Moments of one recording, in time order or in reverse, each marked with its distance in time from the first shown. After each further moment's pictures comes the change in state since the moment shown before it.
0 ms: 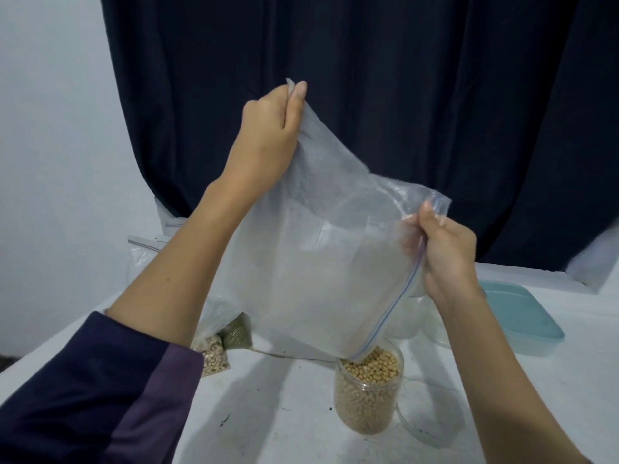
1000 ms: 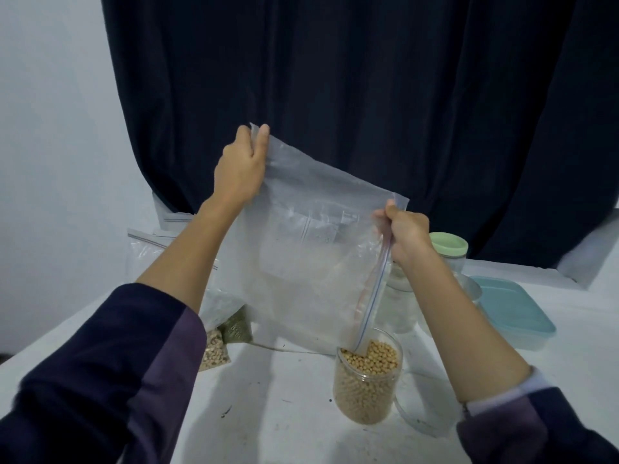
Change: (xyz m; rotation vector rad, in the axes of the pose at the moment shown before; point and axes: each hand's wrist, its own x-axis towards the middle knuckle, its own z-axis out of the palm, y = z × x) left_hand -0.013 -0.089 0.008 0.118 -0.032 -0.333; right_hand 0.042 0.029 0.042 -0.112 -0.011 0.281
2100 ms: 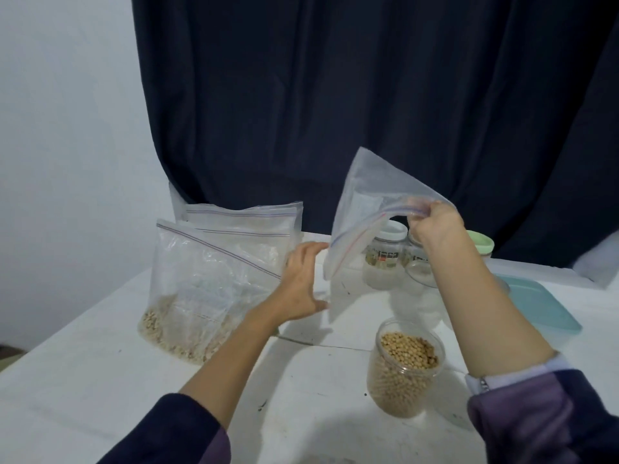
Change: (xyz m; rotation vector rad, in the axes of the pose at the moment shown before) left_hand -0.132 -0.105 0.043 0.029 -0.595 0.179; right_hand 0.017 0.006 0.032 0.553 0.285 0.164
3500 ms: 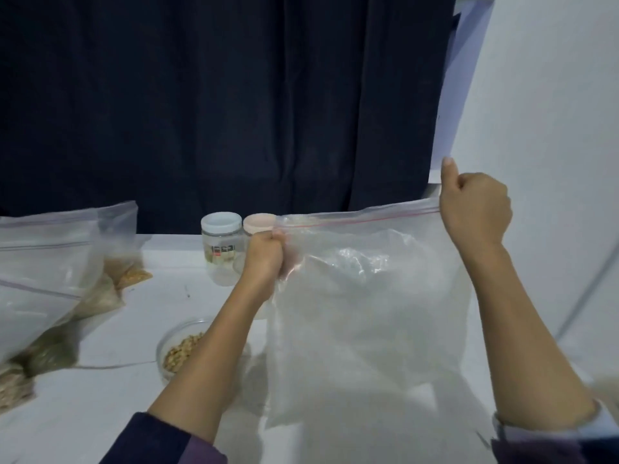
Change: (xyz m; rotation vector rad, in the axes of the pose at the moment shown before) left_hand 0.113 0.244 0.149 -0.841 0.181 -0.559; right_hand 0.043 -0.265 -0.208 -1.377 0.310 -1.139
